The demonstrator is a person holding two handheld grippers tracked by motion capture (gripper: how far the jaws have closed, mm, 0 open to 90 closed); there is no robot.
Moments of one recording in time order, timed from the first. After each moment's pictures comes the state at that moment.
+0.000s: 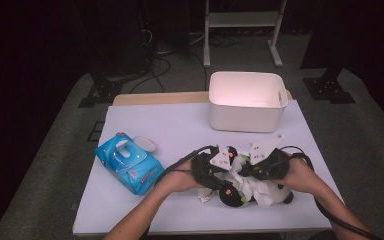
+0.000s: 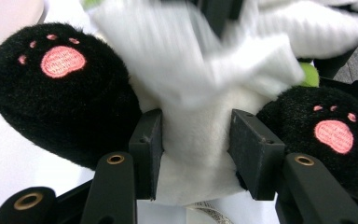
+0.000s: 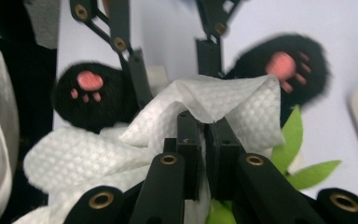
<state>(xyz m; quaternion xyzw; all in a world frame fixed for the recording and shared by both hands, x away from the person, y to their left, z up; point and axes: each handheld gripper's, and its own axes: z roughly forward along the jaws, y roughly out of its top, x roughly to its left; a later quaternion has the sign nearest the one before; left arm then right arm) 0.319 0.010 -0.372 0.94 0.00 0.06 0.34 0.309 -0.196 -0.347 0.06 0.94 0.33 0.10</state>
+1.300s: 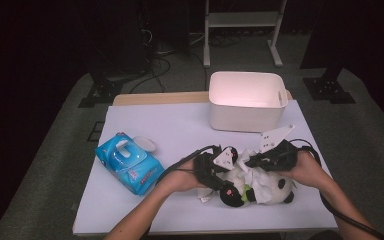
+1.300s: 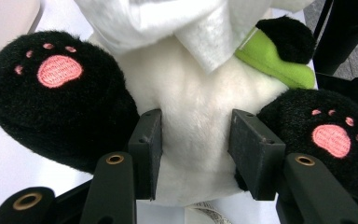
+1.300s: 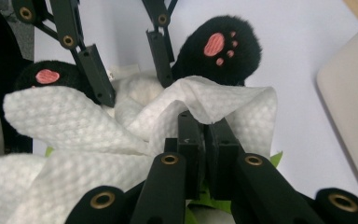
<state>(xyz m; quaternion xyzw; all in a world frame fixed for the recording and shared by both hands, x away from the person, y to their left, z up) 0.318 0.004 -0.368 0.94 0.00 0.06 0.33 0.326 -0.218 -0.342 0.11 0.93 0.35 0.10</state>
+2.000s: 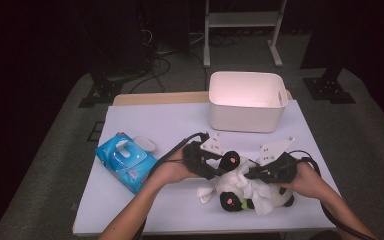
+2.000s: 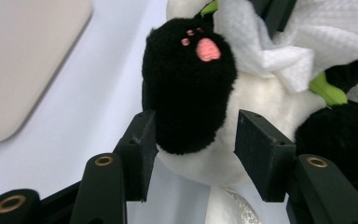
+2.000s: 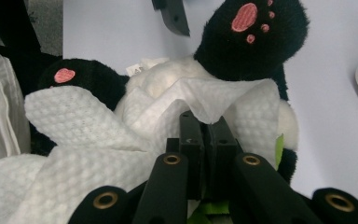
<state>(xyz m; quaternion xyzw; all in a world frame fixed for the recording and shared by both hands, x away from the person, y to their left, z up) 0.335 0.026 -0.348 0.93 0.05 0.07 0.35 0.303 -0.215 -0.356 0.10 0.93 0.35 0.08</state>
